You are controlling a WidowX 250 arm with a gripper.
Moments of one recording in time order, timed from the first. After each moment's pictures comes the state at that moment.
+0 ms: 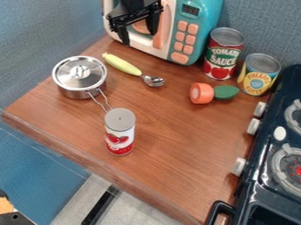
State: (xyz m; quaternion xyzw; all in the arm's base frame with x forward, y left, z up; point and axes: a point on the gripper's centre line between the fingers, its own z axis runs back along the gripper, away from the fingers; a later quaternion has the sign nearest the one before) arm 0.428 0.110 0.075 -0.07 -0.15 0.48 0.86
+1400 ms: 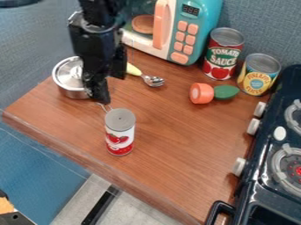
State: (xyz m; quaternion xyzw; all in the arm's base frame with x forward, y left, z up) arm 0.267 0.055 0.082 -0.06 -0.08 0.79 0.61
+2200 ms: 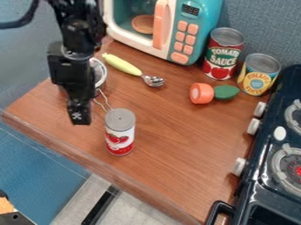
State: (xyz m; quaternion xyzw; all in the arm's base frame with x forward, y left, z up) arm 0.242 0.085 0.041 0.00 -0.07 0.89 0.46
